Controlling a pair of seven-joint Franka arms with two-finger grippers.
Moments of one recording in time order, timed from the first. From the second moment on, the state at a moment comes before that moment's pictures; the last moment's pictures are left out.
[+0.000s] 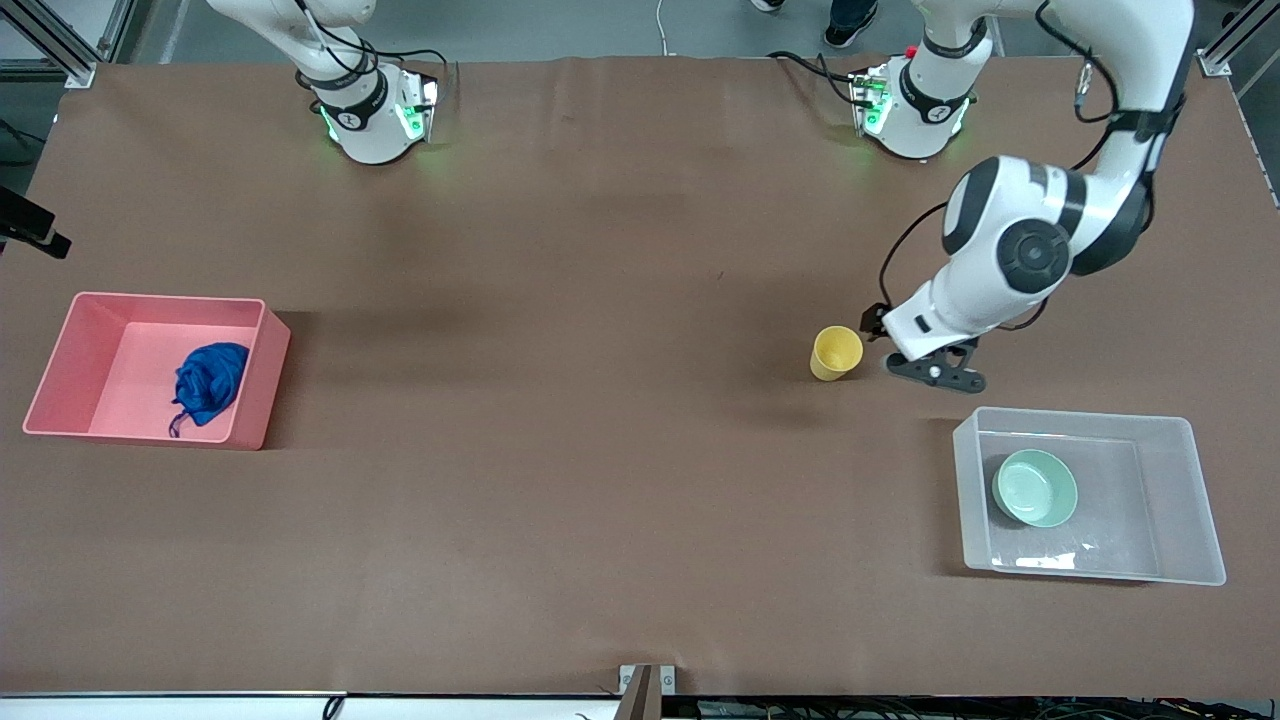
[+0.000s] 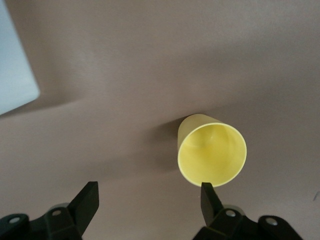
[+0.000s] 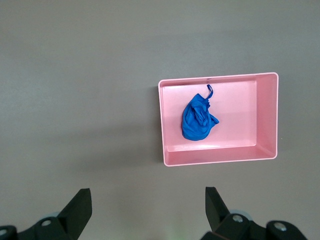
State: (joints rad) left arm -0.07 0.23 -0.23 -2.11 0.01 2.20 -0.02; right arm -0.10 -0.02 -0.07 -1.51 -0.01 1.49 -0.05
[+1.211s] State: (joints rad) left arm -0.03 0.35 -0.31 -2.08 0.01 2.28 -0.05; right arm -0.08 -0.02 -0.06 -1.51 -0.03 1.48 -0.05
